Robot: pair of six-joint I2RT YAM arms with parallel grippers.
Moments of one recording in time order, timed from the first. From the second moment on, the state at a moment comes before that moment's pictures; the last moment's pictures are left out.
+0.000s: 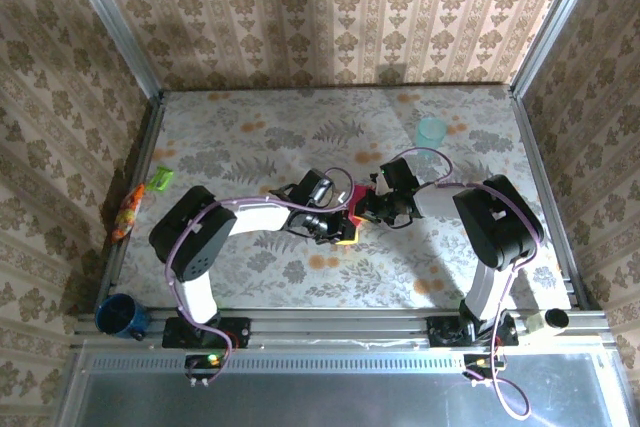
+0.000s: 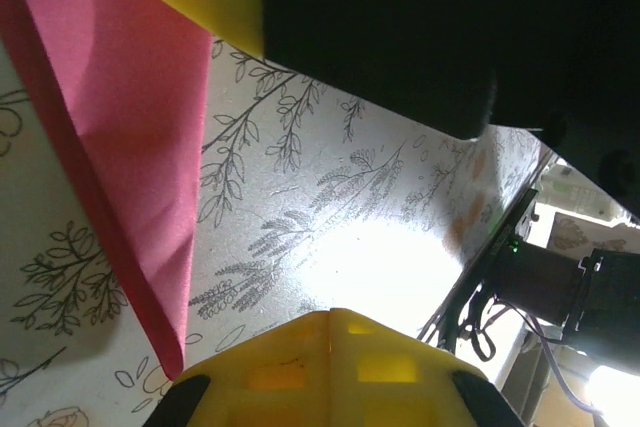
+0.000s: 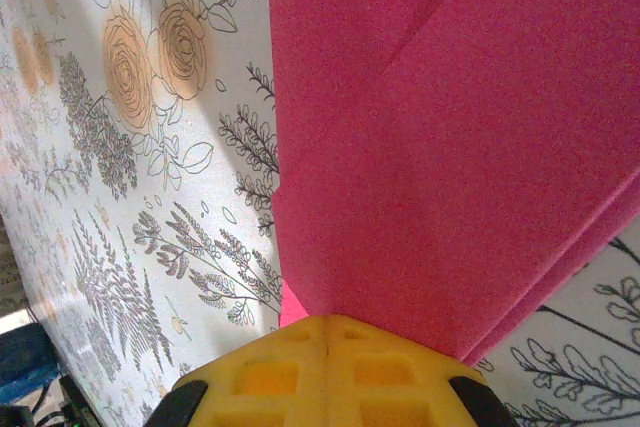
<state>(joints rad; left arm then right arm) -0.82 1.81 0.93 -0.09 0.72 -0.78 0.41 1.81 0.83 -0.02 -0.52 0.72</state>
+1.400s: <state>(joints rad) -0.82 1.87 0.88 0.00 0.71 -0.79 0.41 1.81 0.85 -0.06 -0.52 0.68</state>
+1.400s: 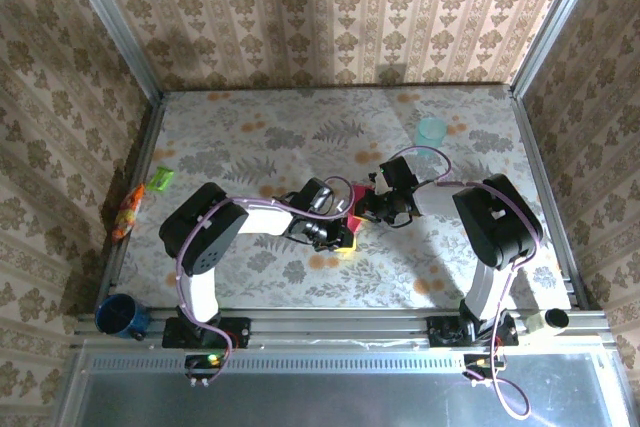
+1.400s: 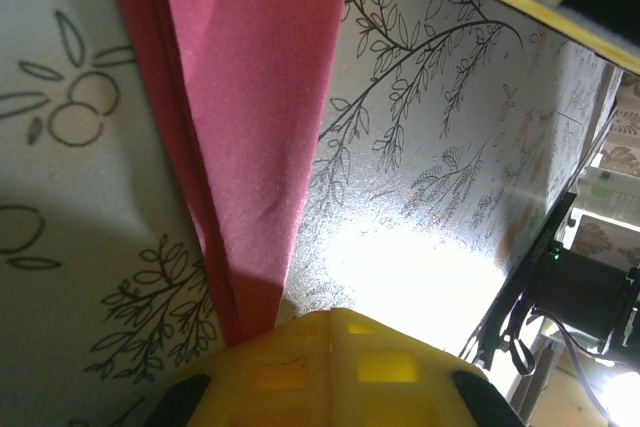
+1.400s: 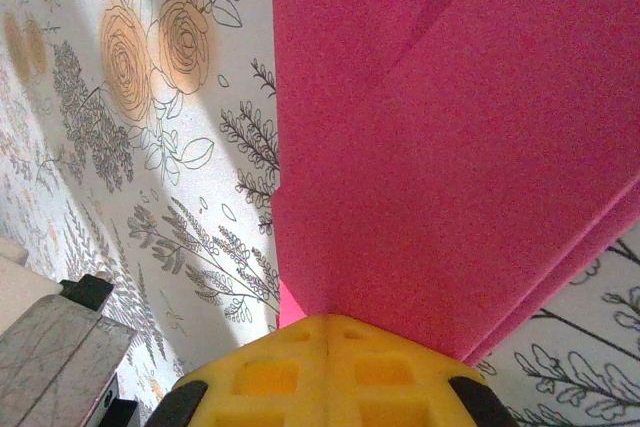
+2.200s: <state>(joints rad) -0.78 1.85 0.96 -0.08 0.71 -0.78 0.41 1.82 0.88 -0.10 -0.52 0.68</state>
